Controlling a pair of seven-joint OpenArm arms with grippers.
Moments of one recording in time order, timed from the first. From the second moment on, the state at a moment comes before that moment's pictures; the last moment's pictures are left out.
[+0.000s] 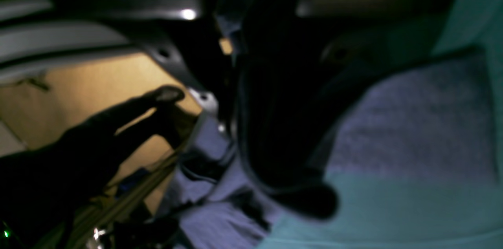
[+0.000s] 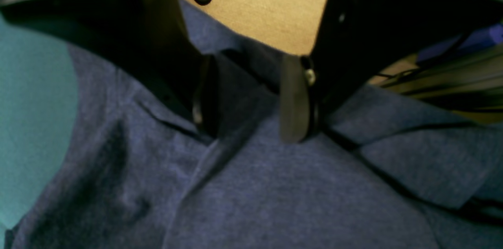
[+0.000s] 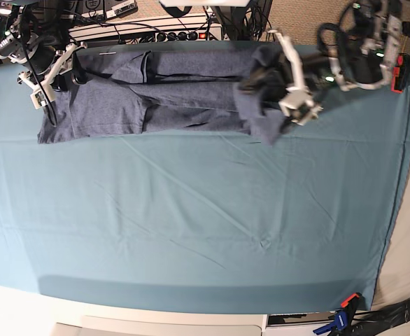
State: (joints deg) left arm 21.3 -23.4 5.6 122.1 -51.1 -37.0 50.2; right arm -36.1 27.1 31.5 107.4 37.3 40.0 -48.0
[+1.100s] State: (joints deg) left arm 11.2 -10.6 22.8 104.3 -40.2 -34.4 45.6; right arm -36.1 27.1 31.5 107.4 37.2 40.0 -48.0
